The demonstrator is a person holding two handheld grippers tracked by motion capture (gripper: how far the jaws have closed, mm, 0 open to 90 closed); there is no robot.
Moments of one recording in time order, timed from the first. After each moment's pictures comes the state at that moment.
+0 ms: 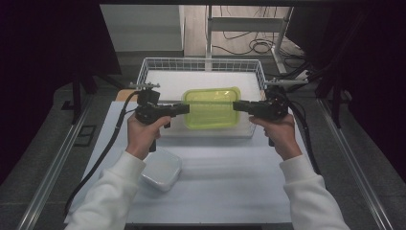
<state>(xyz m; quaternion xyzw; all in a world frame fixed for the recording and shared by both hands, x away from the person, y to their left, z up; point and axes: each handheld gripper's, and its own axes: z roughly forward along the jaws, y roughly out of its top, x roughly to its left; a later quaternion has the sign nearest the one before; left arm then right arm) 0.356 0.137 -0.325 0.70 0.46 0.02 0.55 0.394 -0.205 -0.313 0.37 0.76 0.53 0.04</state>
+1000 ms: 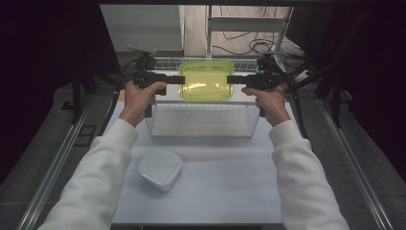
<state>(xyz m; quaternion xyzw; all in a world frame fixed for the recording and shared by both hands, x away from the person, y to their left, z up) 0.436 0.159 -0.300 0.70 0.48 -0.02 0.53 0.468 -0.185 -0.290 0.41 0.74 0.53 0.00</state>
